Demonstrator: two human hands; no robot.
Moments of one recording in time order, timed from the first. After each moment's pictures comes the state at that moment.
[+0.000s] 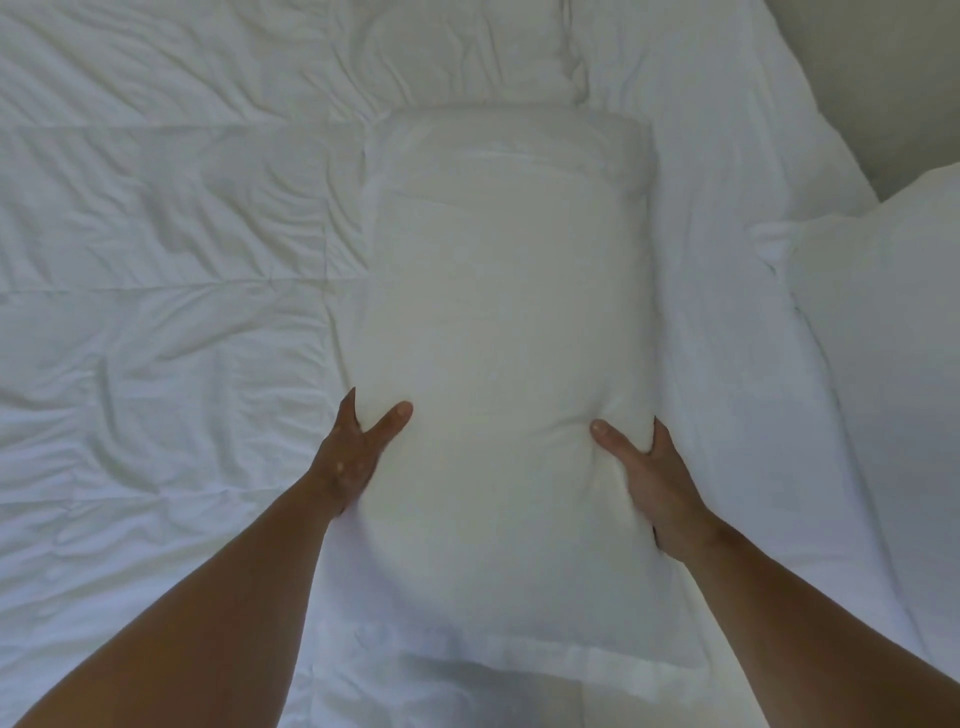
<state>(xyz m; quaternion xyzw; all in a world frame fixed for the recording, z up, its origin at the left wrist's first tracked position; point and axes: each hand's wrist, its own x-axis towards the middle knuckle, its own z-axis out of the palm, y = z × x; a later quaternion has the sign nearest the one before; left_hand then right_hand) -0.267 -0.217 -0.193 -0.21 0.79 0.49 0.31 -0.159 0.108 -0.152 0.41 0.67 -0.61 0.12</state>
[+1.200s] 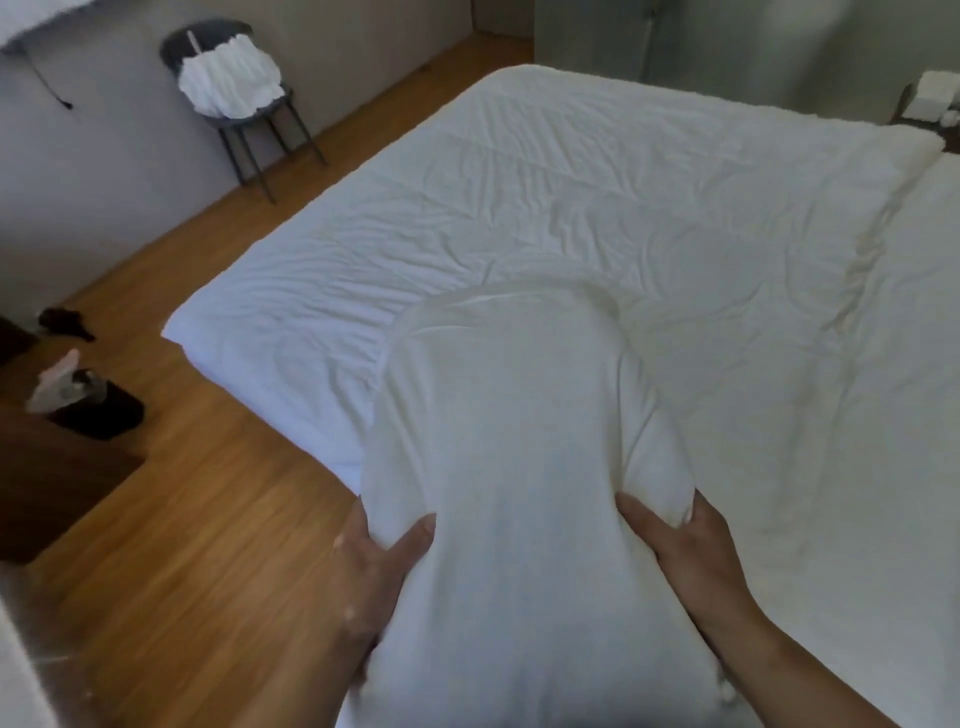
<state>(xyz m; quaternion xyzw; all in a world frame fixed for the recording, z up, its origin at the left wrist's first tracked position) 0.246 -0.215 0.088 -0.43 0.72 0.54 -0.11 0.100 0.029 0.072 0.04 0.75 -0.62 0.23</state>
